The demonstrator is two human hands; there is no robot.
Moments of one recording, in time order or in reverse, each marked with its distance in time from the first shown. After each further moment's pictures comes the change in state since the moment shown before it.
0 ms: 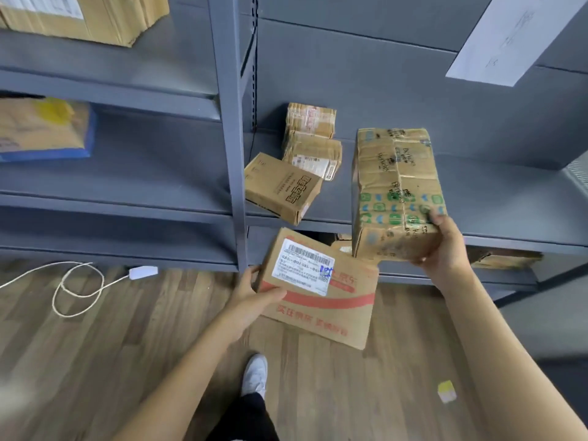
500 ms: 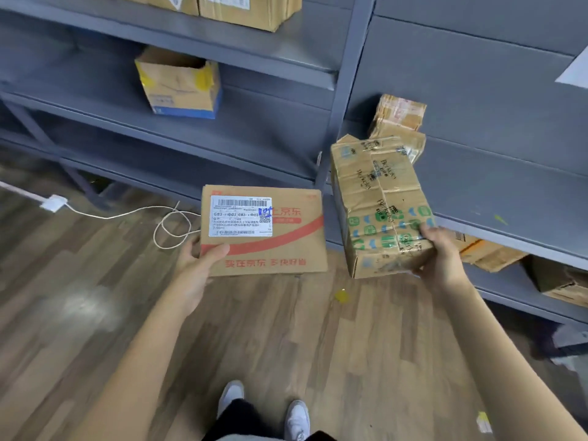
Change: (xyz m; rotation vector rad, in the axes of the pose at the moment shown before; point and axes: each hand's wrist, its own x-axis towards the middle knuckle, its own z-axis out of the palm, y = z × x) left_hand -0.173 -0.051 -0.126 -0.464 0.555 0.146; right_hand -0.122 0.053 0.059 -0.076 -0.358 0.137
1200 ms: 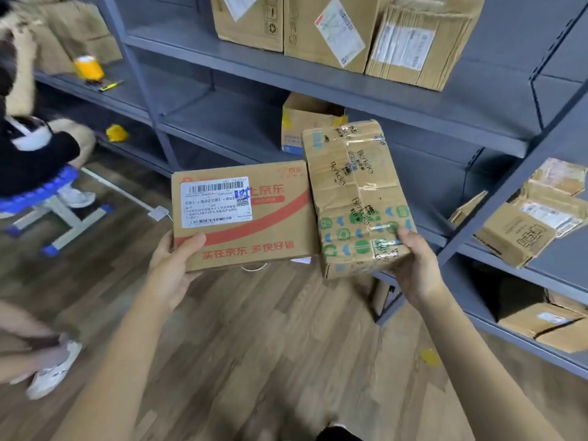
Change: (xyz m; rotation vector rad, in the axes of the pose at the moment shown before) left_hand 0.060 0.134 -0.279 -0.121 0.218 0.193; right_hand 0.005 0.048 0.345 -0.074 -0.420 -0.150
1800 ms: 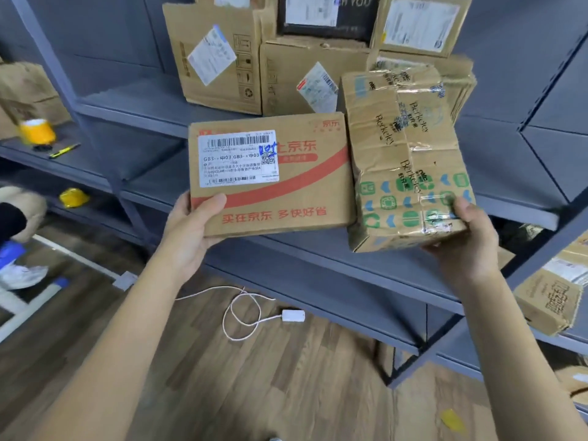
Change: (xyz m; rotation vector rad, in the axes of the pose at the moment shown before) left_hand 0.183 0.117 0.109 -0.034 -0.301 0.183; right_hand 0.157 -0.094 0.013 0.068 0.251 -0.286
